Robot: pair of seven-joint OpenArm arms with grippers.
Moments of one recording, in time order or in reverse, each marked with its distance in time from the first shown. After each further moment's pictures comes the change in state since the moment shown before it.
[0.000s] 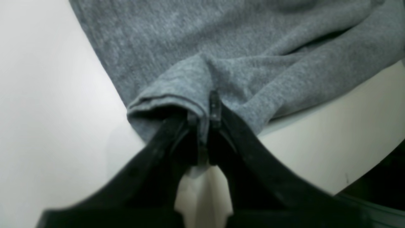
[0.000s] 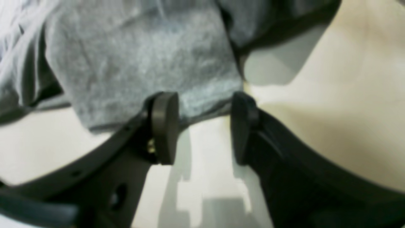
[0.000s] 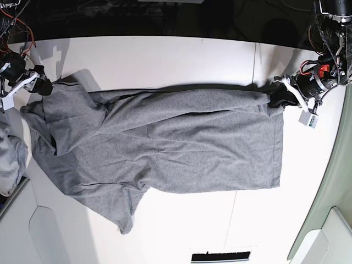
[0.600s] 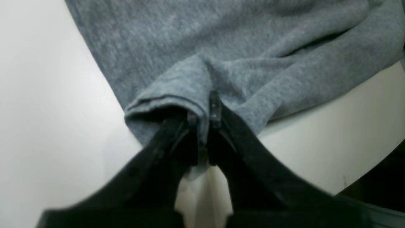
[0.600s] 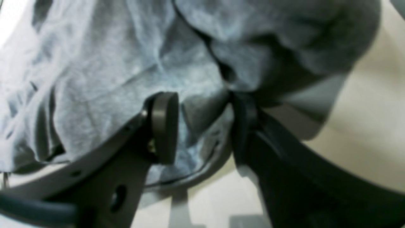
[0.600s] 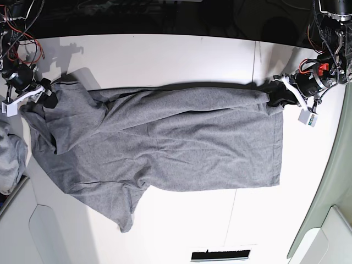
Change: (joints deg) left arm 0.0 0.2 0.0 0.0 -0.1 0.0 0.0; right arm 7.5 -4.2 -0.4 -11.5 -1.5 0.5 3.8
